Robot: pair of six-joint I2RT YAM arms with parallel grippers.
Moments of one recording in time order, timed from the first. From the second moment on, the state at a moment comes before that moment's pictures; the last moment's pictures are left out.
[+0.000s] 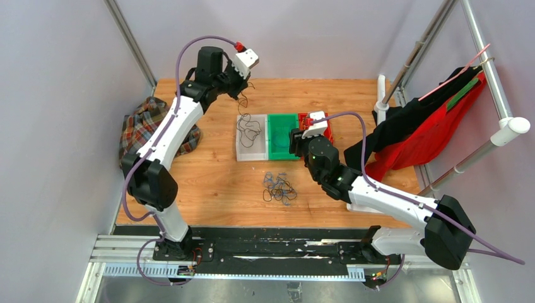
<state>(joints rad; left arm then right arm) -0.33 1.73 1.77 -0.49 0.33 0.44 0.87 1.22 0.76 0.32 0.59 0.13</state>
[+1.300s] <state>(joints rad) -0.41 1.69 1.48 -0.46 0.22 0.47 0.87 1.20 0.76 0.29 0.57 0.14</state>
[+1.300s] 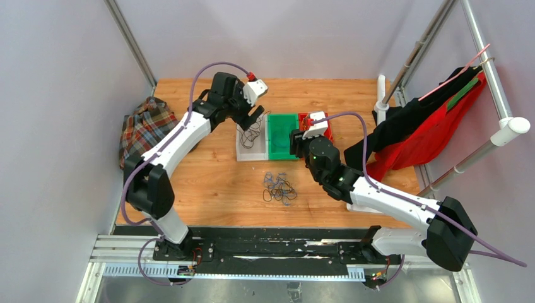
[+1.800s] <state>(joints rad) -0.41 1.88 1.68 -0.46 0.28 0.38 0.87 1.20 0.76 0.29 0.57 0.16</state>
